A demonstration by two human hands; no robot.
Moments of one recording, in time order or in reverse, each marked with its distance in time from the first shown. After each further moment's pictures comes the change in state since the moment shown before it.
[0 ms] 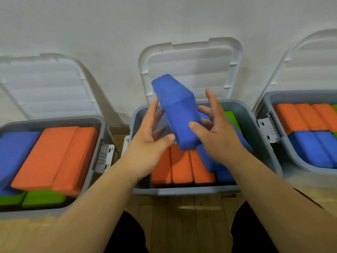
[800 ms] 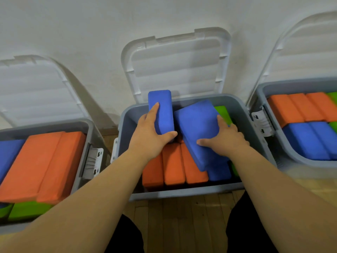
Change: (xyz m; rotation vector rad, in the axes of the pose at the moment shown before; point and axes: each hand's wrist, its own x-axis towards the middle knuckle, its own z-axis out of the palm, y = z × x) left_hand 0.059 -0.043 0.020 0.677 0.073 -0.135; right_hand 0.031 0.088 -0.054 -0.785 -0.120 0.691
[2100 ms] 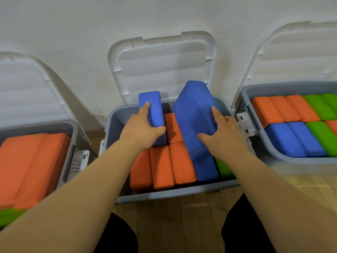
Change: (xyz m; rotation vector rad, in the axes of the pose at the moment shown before) left_hand 0.024 0.016 0.001 0.203 -0.070 -0.084; right_hand -0.040 0.009 -0.022 0.135 0.265 -0.217
